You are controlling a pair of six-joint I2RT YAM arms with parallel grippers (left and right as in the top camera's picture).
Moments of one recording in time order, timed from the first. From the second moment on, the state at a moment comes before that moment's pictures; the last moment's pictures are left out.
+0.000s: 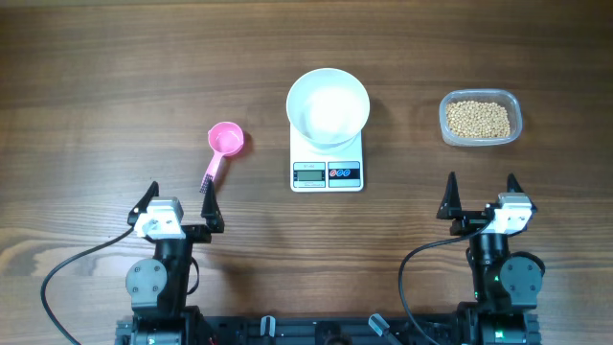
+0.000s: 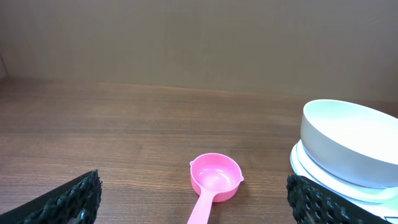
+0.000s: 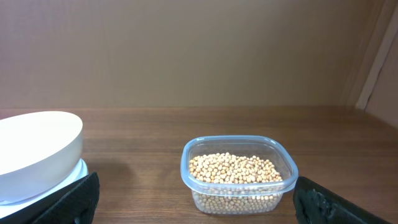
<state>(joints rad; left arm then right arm) 0.04 0.01 0.01 -0.07 0.05 -0.07 -0.03 0.02 0.01 0.00 0.01 -0.01</state>
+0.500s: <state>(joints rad) 0.04 0.01 0.01 -0.07 0.05 -0.07 -0.03 0.02 0.01 0.00 0.01 -0.01</state>
